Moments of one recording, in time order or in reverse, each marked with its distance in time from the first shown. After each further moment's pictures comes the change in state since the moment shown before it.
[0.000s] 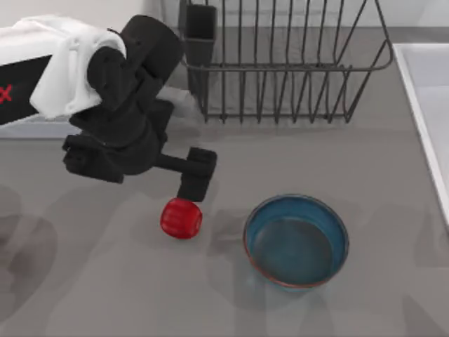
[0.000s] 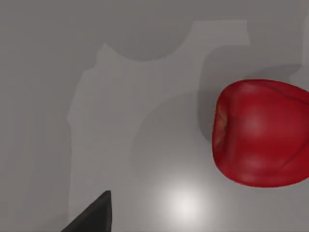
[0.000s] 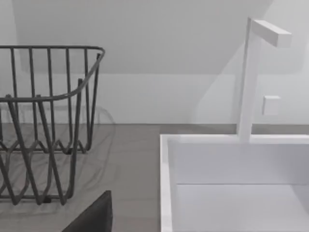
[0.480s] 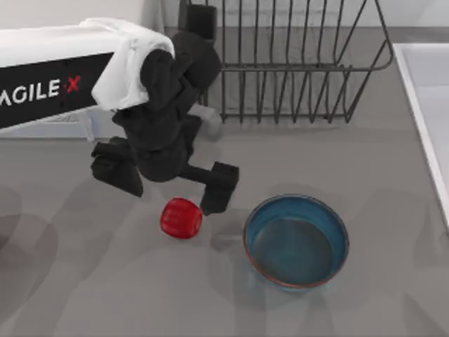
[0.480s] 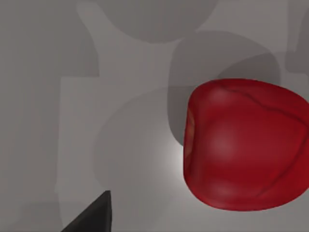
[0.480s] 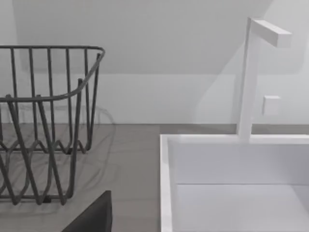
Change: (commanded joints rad) left arm -0.053 0.173 0.126 -0.087 0.001 -0.020; right arm 0.000 0.000 0.000 0.000 0.000 0.000
